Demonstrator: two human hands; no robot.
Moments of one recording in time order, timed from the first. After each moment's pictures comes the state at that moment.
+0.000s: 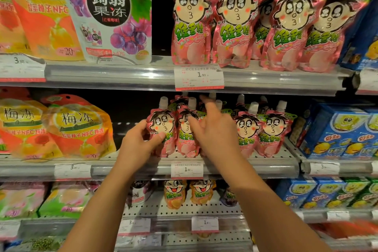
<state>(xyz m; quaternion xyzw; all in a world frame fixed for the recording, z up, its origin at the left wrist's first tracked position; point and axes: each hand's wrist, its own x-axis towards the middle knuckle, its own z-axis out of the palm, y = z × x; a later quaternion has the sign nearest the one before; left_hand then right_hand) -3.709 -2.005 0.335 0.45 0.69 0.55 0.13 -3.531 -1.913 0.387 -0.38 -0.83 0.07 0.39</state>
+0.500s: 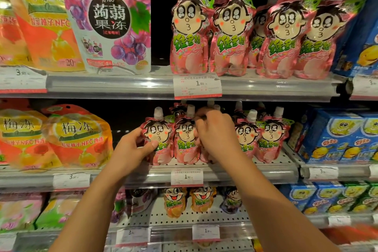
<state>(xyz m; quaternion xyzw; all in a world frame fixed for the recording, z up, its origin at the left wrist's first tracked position) -3.724 -2.014 0.345 0.46 0.67 0.55 0.20 -3.534 -1.898 0.402 -0.39 -0.84 0.13 0.36</state>
